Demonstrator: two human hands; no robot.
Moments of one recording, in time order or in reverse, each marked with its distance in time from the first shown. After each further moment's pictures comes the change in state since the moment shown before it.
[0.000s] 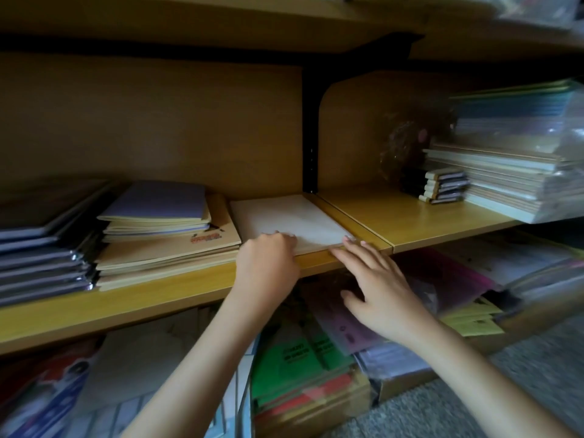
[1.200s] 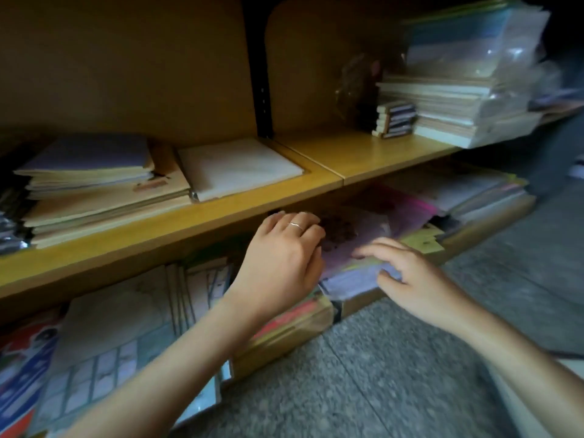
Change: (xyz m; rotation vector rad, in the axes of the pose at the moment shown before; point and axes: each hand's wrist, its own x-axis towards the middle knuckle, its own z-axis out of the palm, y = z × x) left_hand -0.072 0.045 0.031 -0.121 0.098 0.552; right_hand -0.110 0.043 -0.010 0.390 -0.029 0.114
